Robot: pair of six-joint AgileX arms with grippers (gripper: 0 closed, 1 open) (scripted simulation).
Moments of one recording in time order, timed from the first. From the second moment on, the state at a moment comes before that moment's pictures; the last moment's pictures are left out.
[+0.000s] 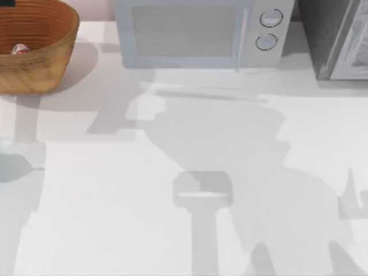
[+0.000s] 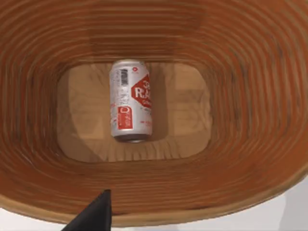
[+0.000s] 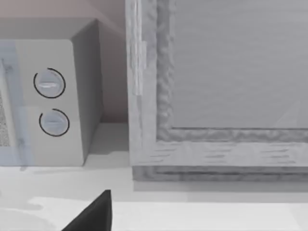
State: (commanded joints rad) left arm 0.10 1.89 1.87 -0.96 0.20 0.10; right arm 0.00 0.00 0.00 0.00 0.00 0.00
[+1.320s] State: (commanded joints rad) left arm 0.16 2.69 2.69 -1.31 0.29 0.12; right arm 0.00 0.00 0.00 0.00 0.00 0.00
